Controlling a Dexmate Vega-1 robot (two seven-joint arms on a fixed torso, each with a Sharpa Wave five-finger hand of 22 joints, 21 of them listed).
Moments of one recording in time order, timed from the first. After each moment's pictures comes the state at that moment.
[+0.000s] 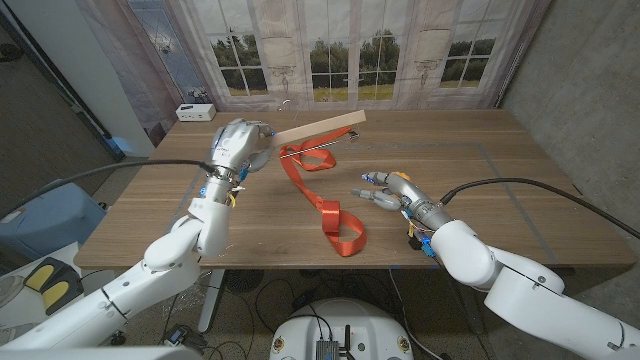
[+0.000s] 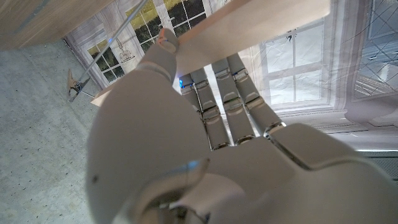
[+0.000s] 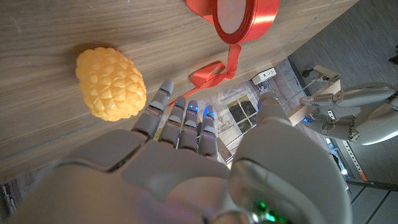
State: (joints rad) left arm 1.21 0.89 0.37 -2.07 0.78 0.29 0.69; left_hand 1.29 0.01 0.37 -0.16 0.17 1.00 0.06 0.31 0.19 0.90 -0.04 0.45 0.57 0.94 0.02 0.62 0.61 0.59 -0.06 0.87 0.20; right arm -1.28 -0.91 -0.50 -2.48 -0.09 -0.59 -0.26; right_hand 0.62 0.10 0.19 -0.12 0.18 0.34 0.01 0.19 0.18 0.34 0.06 0.20 0.19 0.30 0.03 0.22 0.19 0.38 0.08 0.22 0.18
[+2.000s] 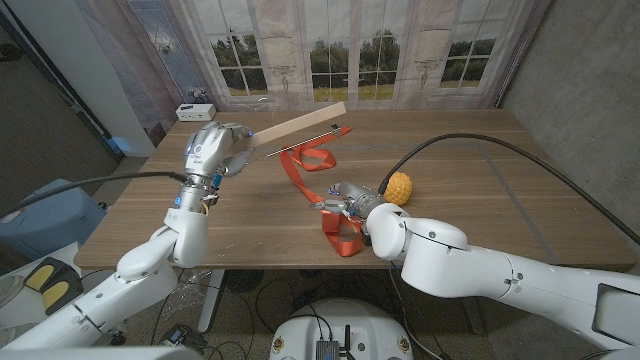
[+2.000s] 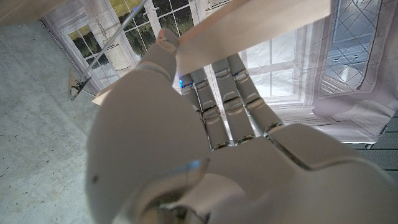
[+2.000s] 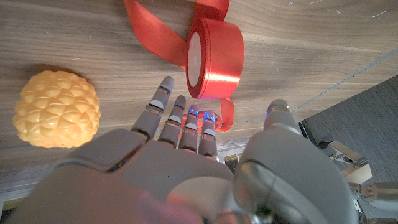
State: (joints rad) left arm 1.33 0.88 0.22 -2.03 0.71 0.16 0.81; left_hand 1.29 0.01 0.37 -0.16 0.17 1.01 0.06 0.31 0.19 0.90 -0.04 0.44 0.59 0.95 0.02 0.59 0.65 0.57 -0.05 0.92 0.19; right arm -0.58 -0.68 -1.19 -2.47 -0.06 -1.35 -0.21; right_hand 0.52 0.07 0.14 -0.09 0.18 0.27 -0.01 0.18 0.18 0.28 0.05 0.19 0.19 0.30 0.05 0.22 0.20 0.43 0.10 0.23 0.18
